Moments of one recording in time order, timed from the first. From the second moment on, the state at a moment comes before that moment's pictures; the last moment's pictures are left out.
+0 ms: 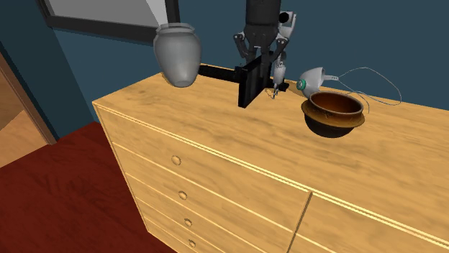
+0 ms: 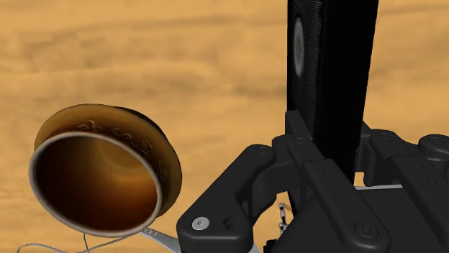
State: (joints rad) arm -0.35 0.44 -0.20 -1.32 0.07 1.76 0.69
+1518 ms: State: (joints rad) arm -0.51 0.37 -0.27 -1.23 0.09 1.60 0.47
